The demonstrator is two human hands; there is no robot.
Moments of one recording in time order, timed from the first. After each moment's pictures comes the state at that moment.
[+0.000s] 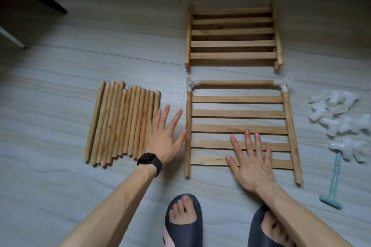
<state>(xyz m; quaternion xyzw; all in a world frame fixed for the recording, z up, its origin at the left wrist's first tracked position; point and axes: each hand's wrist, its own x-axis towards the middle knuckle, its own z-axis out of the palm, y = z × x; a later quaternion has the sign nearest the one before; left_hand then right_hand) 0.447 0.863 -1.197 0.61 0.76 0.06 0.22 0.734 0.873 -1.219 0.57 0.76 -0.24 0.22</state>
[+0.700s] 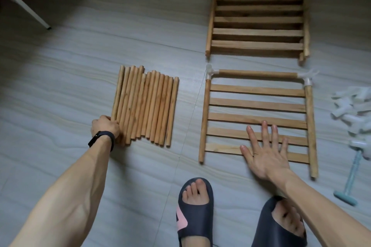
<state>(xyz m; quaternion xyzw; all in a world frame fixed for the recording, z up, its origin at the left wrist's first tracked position) 0.239 0.801 -1.209 0.17 0.96 0.00 0.21 0.722 0.880 -1.204 0.56 0.73 -0.26 0.29</state>
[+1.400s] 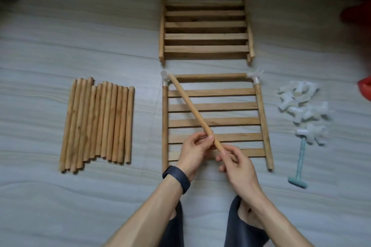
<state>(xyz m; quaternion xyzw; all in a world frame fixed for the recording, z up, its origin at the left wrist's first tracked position) 0.589 0.861 -1.171 0.15 0.60 0.38 0.69 0.730 0.843 -1.150 0.66 0.41 -0.57 -0.25</state>
